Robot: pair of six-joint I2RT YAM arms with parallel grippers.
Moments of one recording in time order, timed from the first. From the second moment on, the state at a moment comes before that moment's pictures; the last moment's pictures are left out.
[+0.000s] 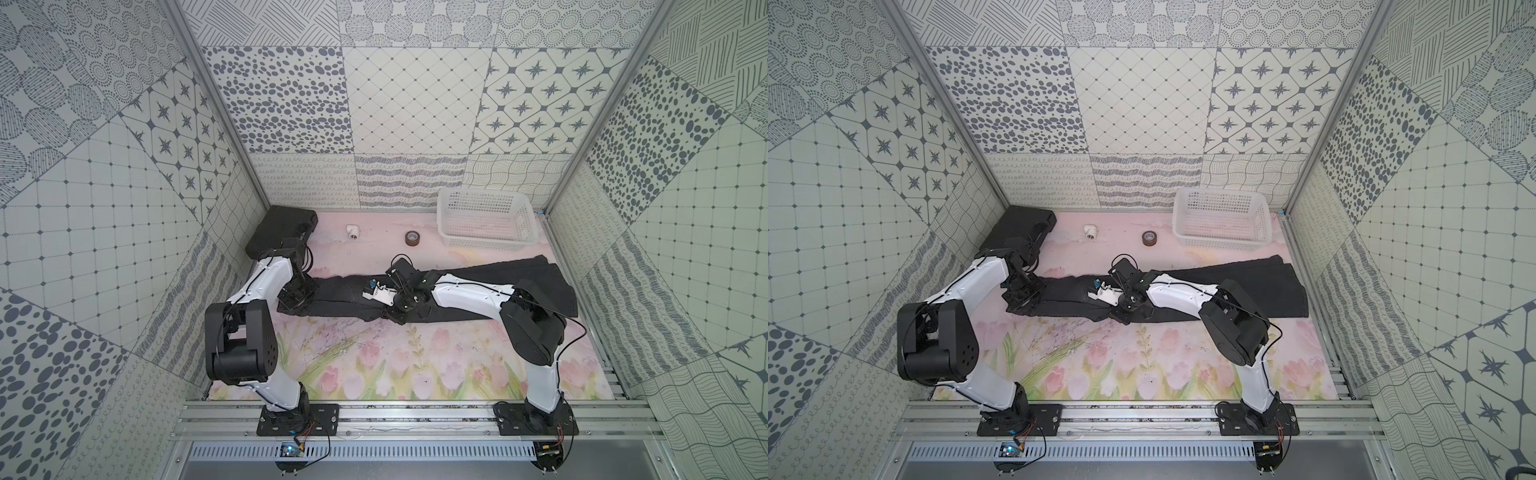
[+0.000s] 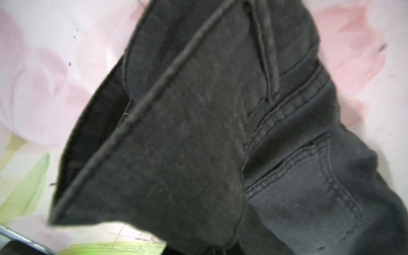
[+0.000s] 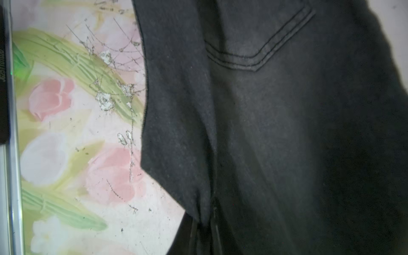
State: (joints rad) left arm 0.12 1.64 1.16 -1.00 -0.06 -0.76; right arm 0.87 1.99 1.39 -0.53 -0.30 -0.33
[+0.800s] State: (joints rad) left arm -0.21 1.73 1.33 -0.99 -0.22 -0.84; right arm 0.58 2.11 1.73 -0.75 -0.23 0.06
